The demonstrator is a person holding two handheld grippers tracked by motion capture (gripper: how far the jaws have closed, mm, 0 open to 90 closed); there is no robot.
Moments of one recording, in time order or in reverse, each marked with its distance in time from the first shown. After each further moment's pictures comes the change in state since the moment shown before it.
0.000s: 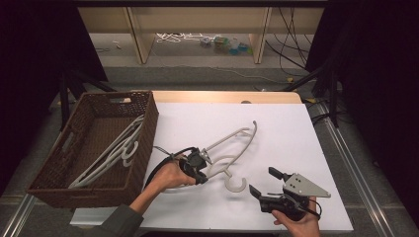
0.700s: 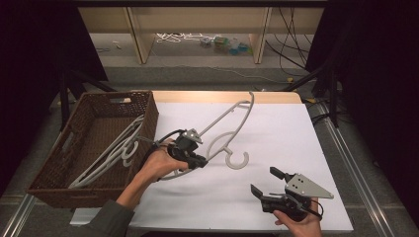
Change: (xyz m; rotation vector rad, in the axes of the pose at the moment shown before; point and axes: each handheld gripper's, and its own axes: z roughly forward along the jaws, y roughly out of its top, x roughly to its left) left arm 0.012 0.014 -0.067 -0.211 -0.014 -0.070; right arm -0.001 0.000 -0.003 -0.027 0.005 0.009
